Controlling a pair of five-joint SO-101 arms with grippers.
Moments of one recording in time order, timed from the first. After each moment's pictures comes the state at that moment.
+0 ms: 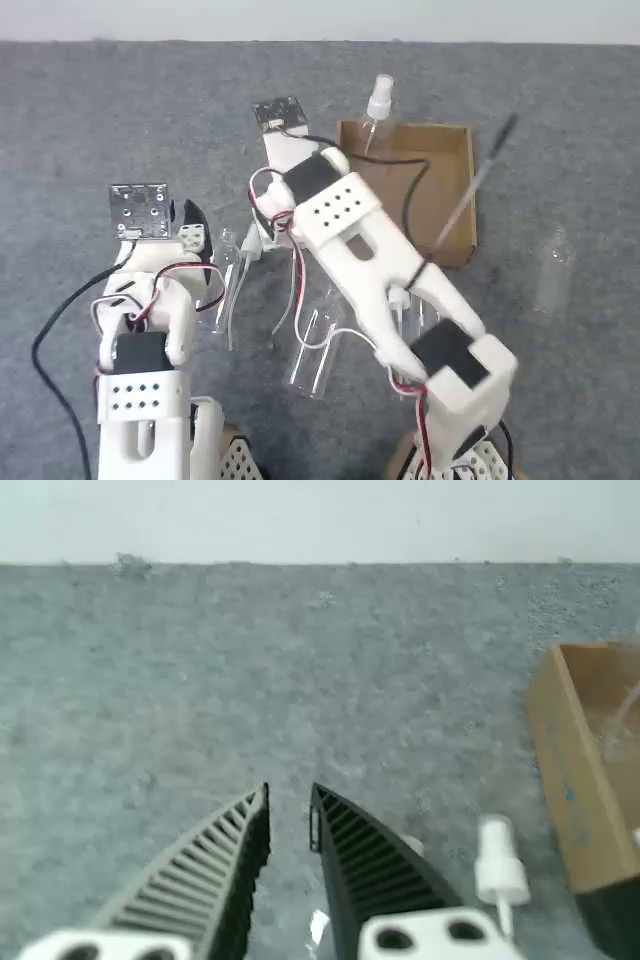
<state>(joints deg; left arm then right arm) -10.1 -67.5 73.5 36.9 2.9 -41.4 11.9 -15.6 86.5 -16.3</state>
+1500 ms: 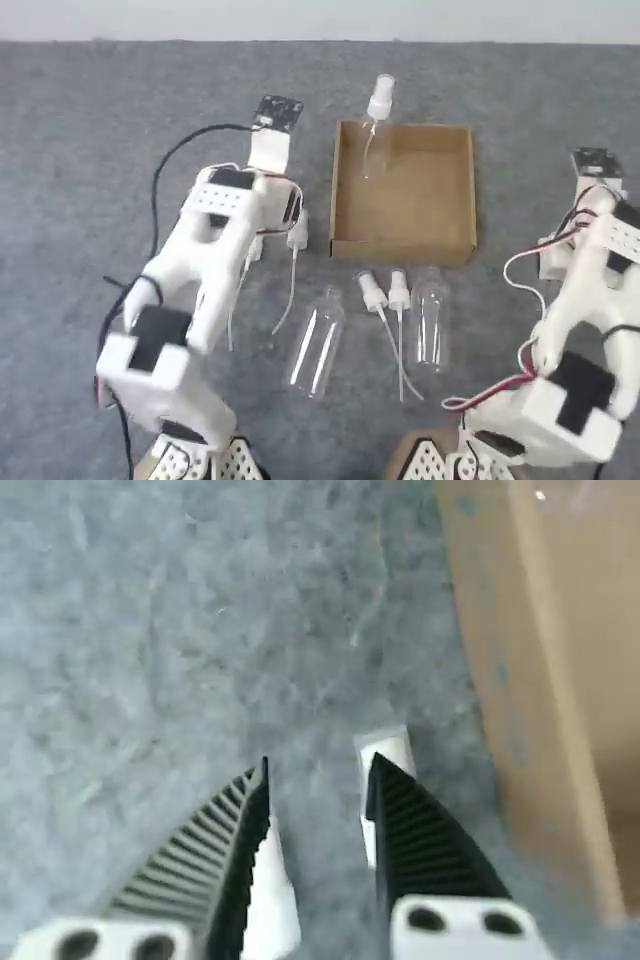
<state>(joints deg) 5.6 11.6 19.5 50.2 -0.4 27.3 0.0 20.7 67.6 25.5</state>
